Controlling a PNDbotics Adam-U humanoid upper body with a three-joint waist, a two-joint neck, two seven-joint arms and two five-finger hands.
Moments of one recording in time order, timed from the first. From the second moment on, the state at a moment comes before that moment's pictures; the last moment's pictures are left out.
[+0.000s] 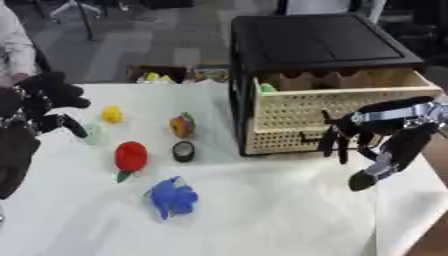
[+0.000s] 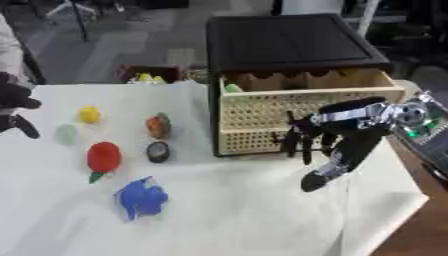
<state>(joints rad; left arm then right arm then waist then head) -0.27 0.32 0.00 -1.98 0.19 -0.10 -0.30 -0.67 -0.83 0.37 -1.58 0.00 0.10 0.91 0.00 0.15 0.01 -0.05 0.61</state>
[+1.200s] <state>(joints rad) -0.27 0.31 0.00 -1.98 0.19 -0.09 -0.31 -0.69 -0.80 0.34 -1.53 0.00 0.08 0.91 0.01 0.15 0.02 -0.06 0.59</state>
